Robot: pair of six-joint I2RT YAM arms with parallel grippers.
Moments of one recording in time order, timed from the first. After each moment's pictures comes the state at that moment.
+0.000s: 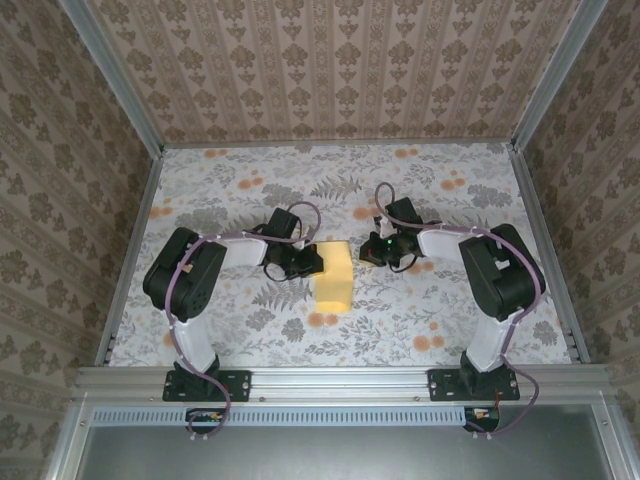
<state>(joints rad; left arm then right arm) -0.56 1.86 0.92 -0.17 0.60 -0.63 0.36 1.80 0.95 -0.19 -0.54 0.65</state>
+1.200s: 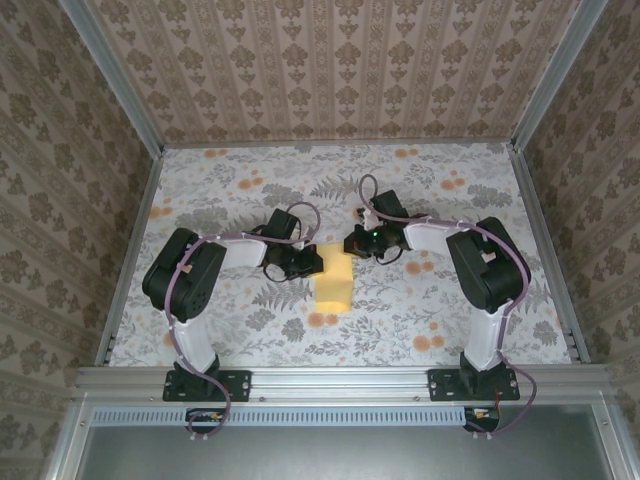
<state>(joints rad) -0.56 1.85 0.90 -0.15 0.60 -0.64 0.42 1.91 1.08 -0.16 -0.58 0.65</state>
